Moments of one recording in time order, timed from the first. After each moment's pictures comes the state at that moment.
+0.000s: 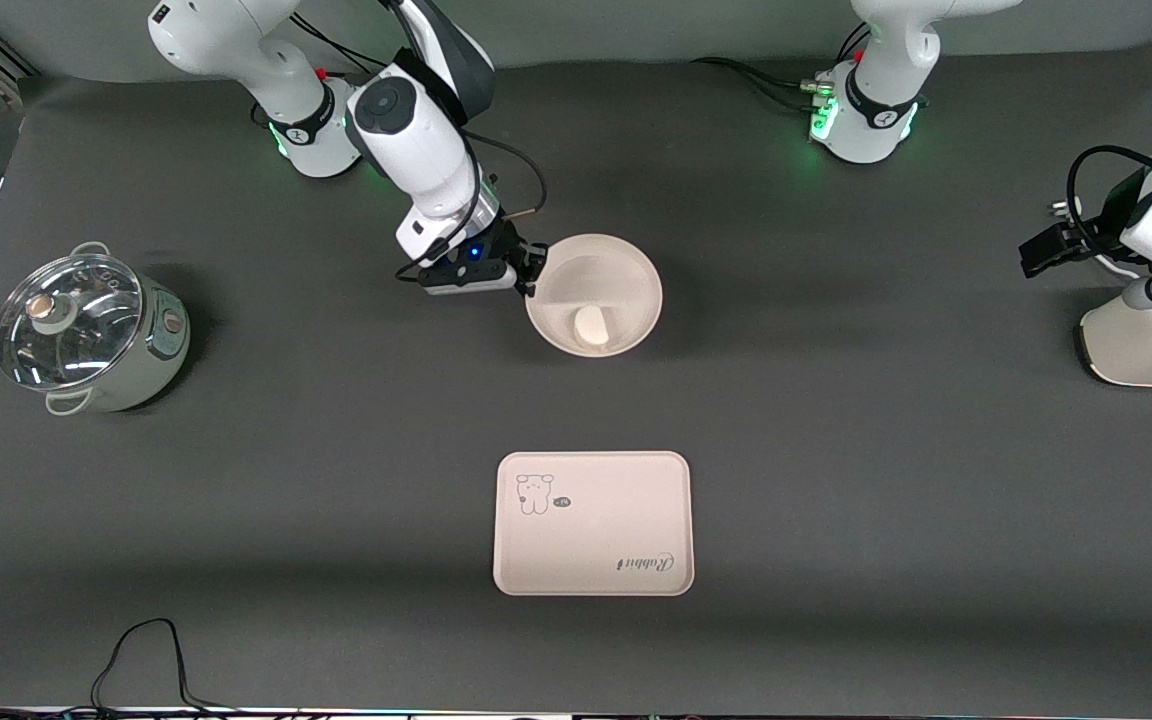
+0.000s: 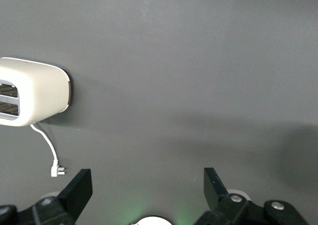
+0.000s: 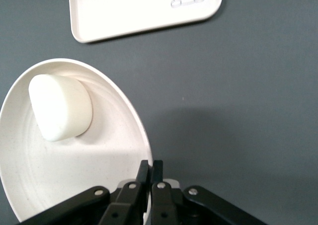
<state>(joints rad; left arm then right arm) 0.07 -0.11 -0.08 -1.82 0.07 1.61 -0.17 0.81 0.12 -0.07 -2.20 0.23 2.61 0.67</state>
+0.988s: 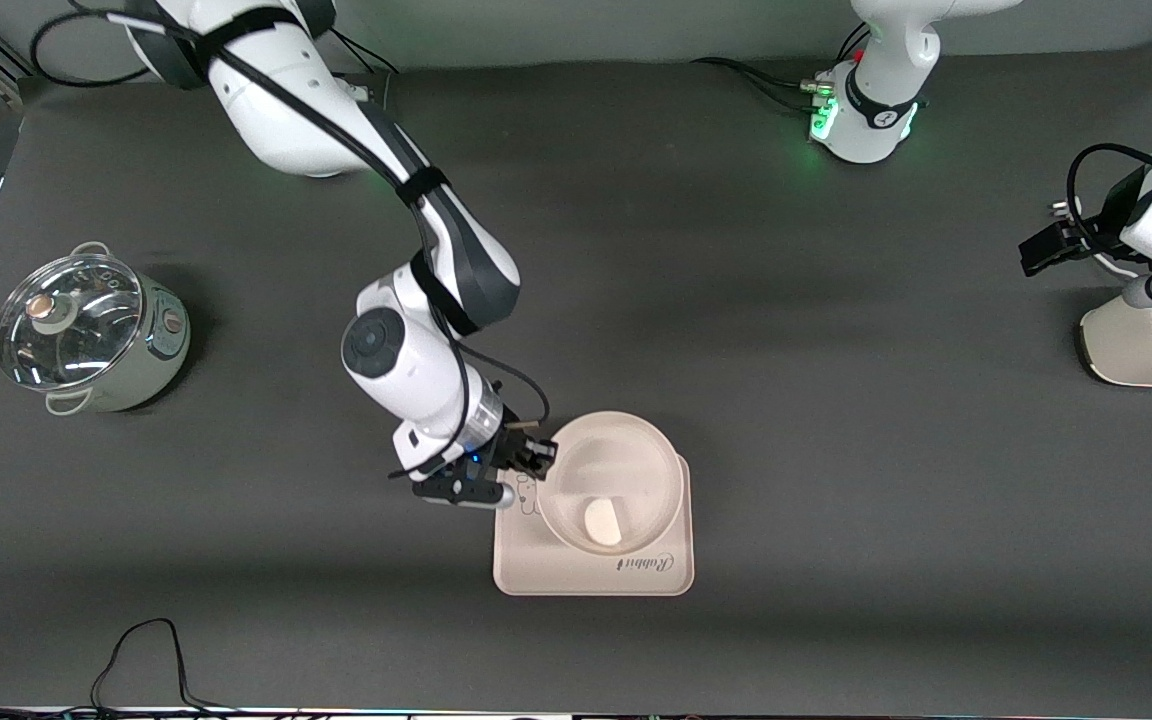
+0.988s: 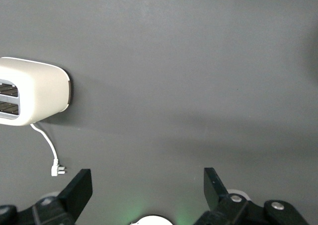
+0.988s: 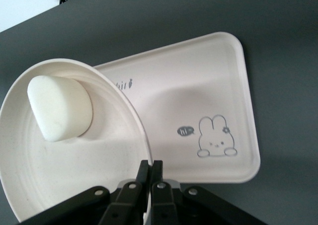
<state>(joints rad) 0.07 -0.11 -0.08 -1.82 0.07 1.60 -0.17 0.58 0.80 -0.08 -1.27 0.34 2.39 0.52</state>
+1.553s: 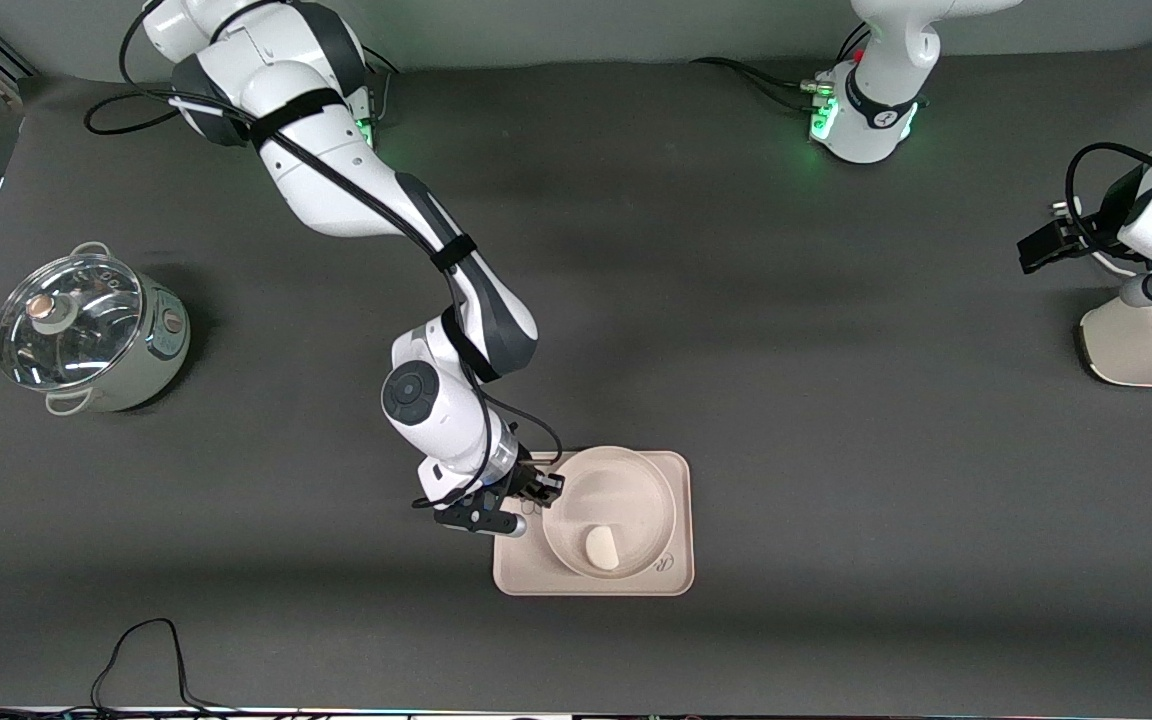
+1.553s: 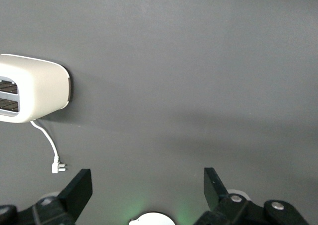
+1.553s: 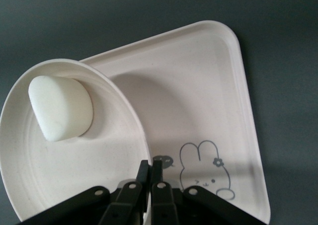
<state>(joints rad) 0.07 -0.11 -0.09 -1.82 0.07 1.59 -0.17 0.58 0.98 -0.08 -1.21 0.34 2.50 0.52</state>
